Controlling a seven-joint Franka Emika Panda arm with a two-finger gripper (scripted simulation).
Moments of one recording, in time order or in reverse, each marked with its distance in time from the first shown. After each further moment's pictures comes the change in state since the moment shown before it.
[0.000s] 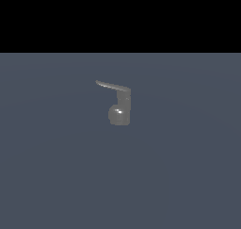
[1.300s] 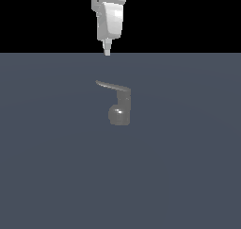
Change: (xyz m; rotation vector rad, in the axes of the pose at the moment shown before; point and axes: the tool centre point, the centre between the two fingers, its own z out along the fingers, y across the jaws) arm 0.103 -0.100 0.137 -0.003 0.010 0.664
